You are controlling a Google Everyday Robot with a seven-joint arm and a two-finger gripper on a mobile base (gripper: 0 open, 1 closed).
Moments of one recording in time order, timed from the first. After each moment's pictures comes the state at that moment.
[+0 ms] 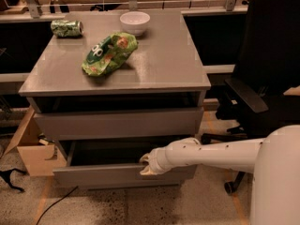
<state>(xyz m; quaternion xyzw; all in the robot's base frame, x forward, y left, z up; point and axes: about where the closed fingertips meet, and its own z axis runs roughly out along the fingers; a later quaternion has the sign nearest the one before) 0.558 0.015 0.424 -0.72 0.63 0.09 0.29</state>
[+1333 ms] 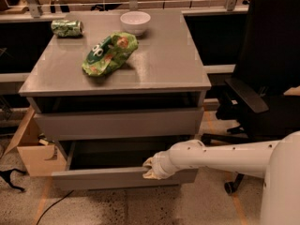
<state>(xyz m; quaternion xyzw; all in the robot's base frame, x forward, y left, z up) 0.536 0.002 0.434 -0.71 0.64 0.11 0.27</state>
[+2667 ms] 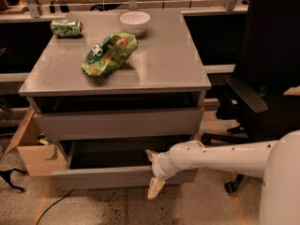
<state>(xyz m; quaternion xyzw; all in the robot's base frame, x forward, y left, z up) 0.533 0.006 0.430 -0.71 0.64 0.12 0.27</state>
